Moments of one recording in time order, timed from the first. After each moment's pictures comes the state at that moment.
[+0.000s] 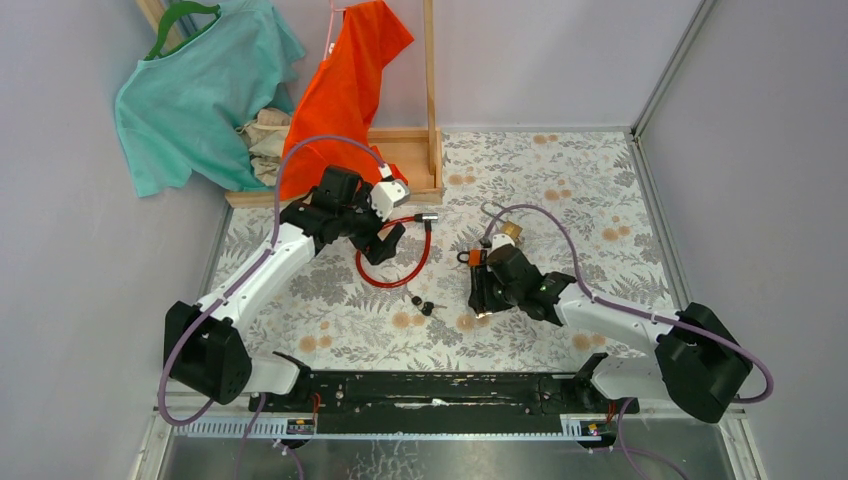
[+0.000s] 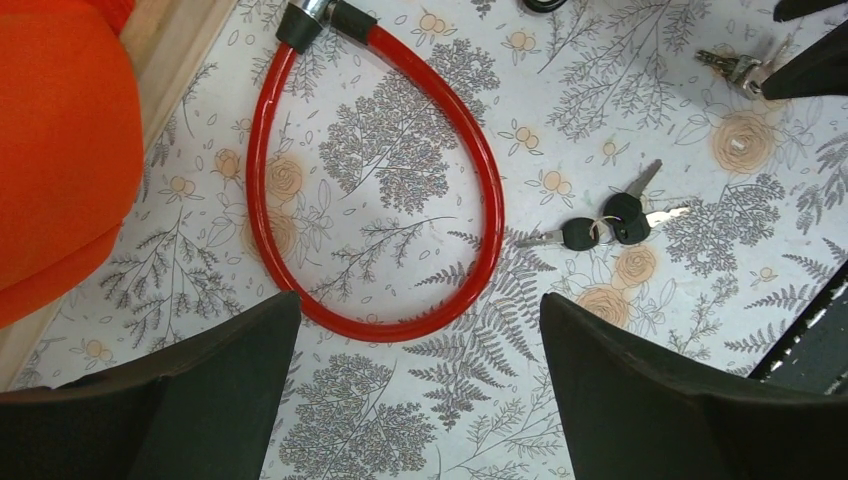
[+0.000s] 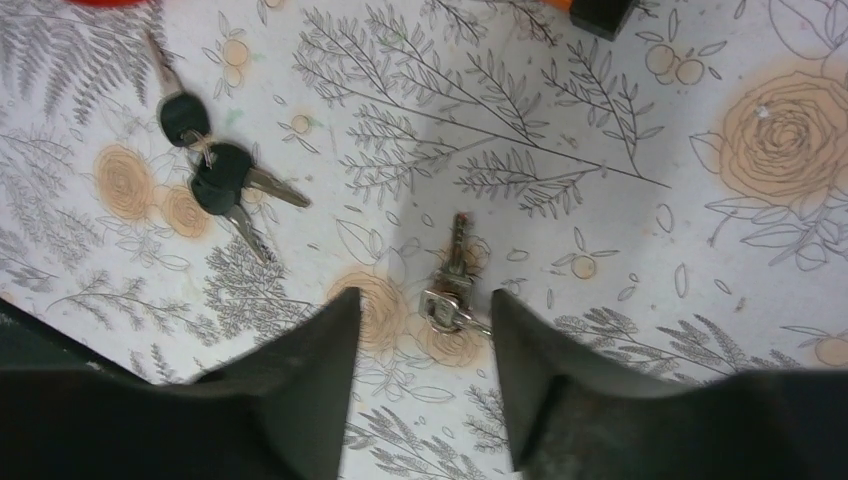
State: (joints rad) left arm -0.39 1.35 1.12 -0.62 0.38 0.42; right arm 0.78 1.24 0.59 -0.23 0.04 0.53
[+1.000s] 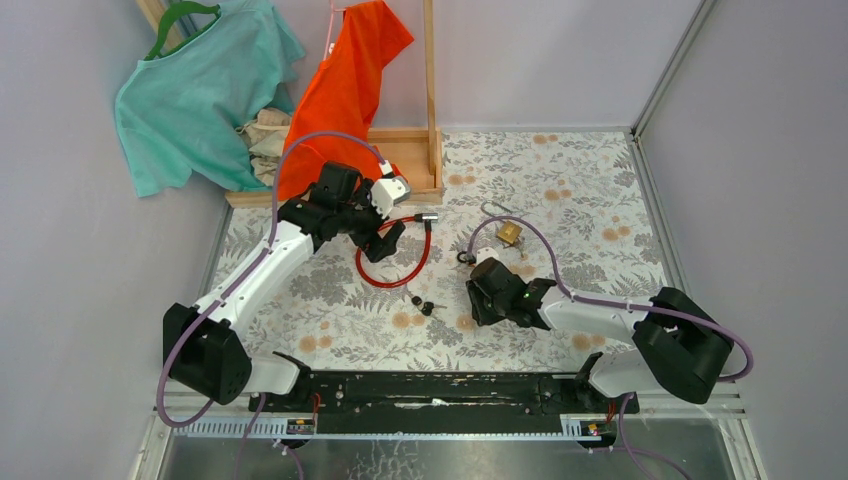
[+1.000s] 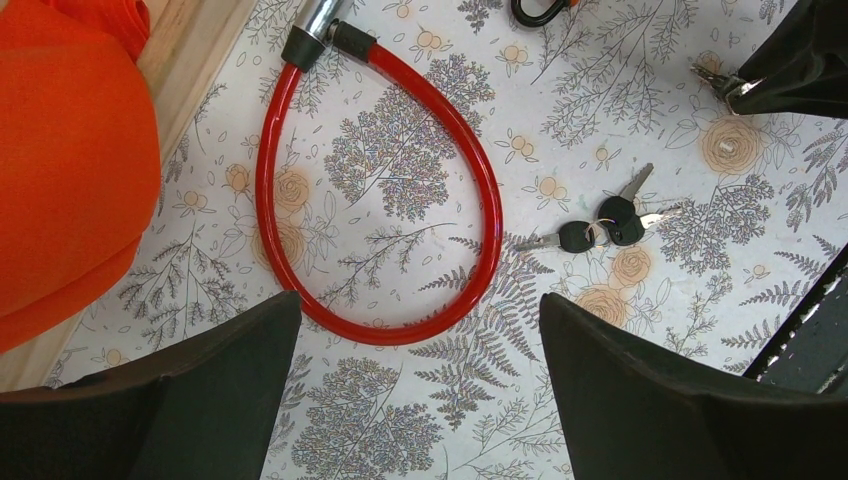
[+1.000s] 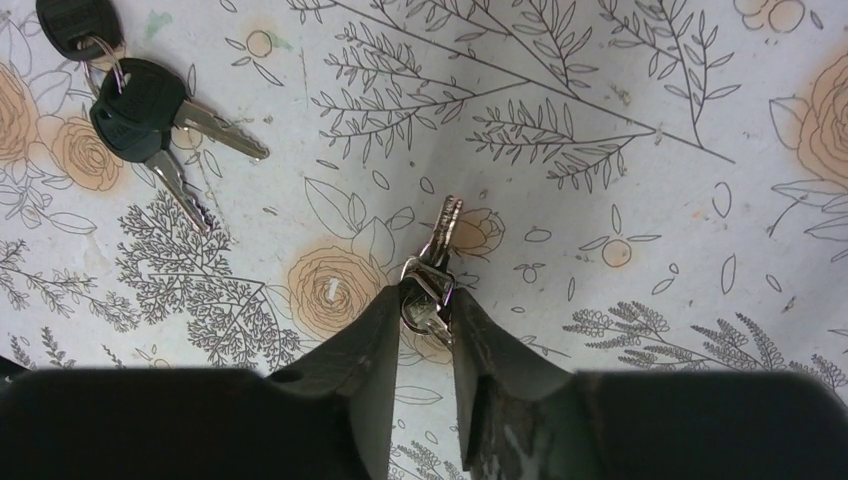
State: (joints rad) left arm -0.39 1.35 1.15 -0.65 0.40 0.44; right arm 0.88 1.36 0.58 -0.21 0.10 0.46
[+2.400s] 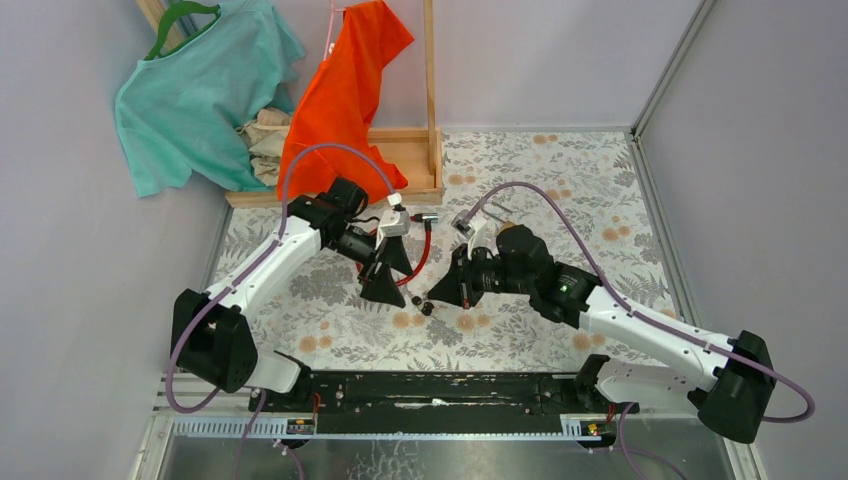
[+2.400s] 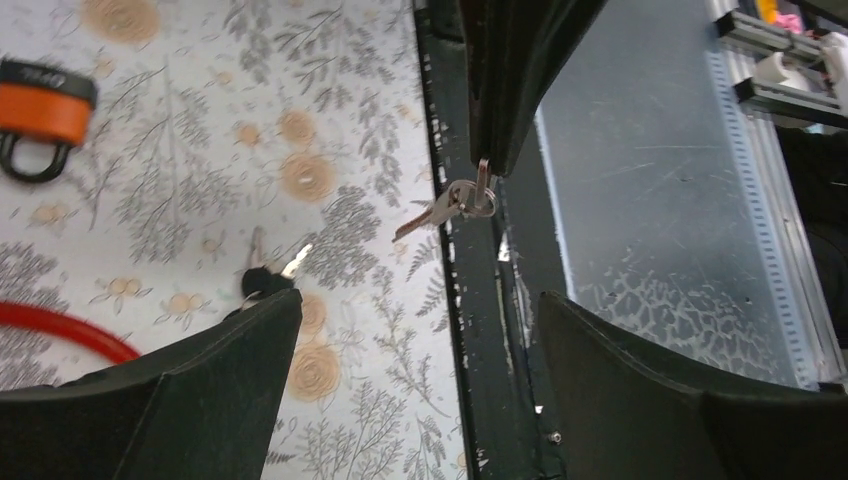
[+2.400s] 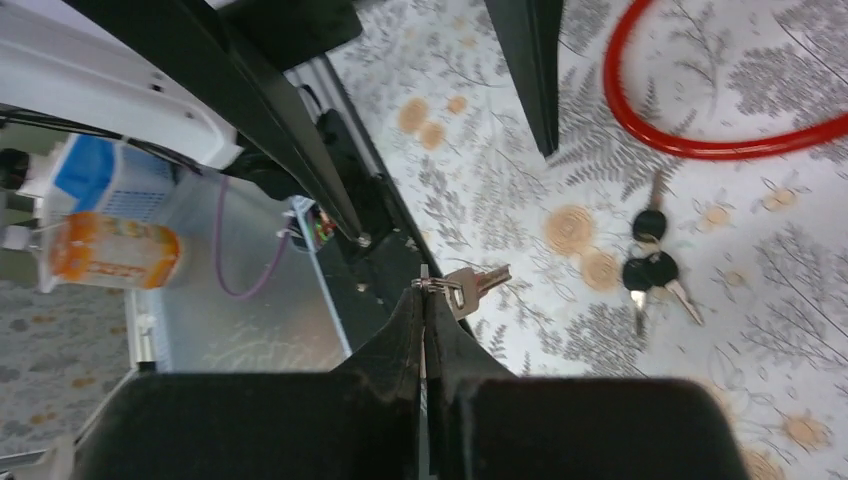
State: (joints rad) left arm -0.40 1.42 1.15 -1.00 1.17 0.82; right arm 0.91 1.07 0.80 -0.14 -0.36 0.48
